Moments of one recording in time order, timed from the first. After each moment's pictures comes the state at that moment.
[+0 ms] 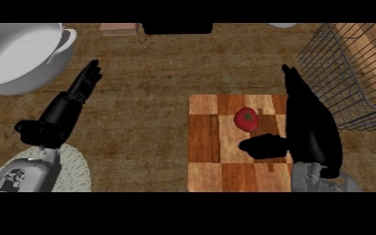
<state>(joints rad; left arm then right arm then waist) -0.17 0.37 -0.12 -1.54 0.11 -0.02 -0.03 -0.31 -0.10 0.32 -1.99 0.88 0.22 1.18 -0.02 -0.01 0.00</state>
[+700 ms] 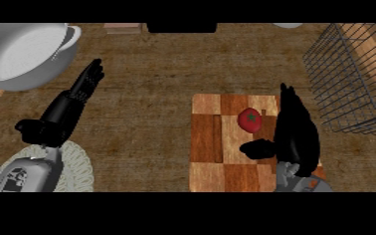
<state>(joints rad) -0.17 0.33 -0.09 -1.55 0.08 -0.07 -0.02 -0.14 -0.03 0.30 -1.82 1.07 0.07 1.02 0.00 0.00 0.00</state>
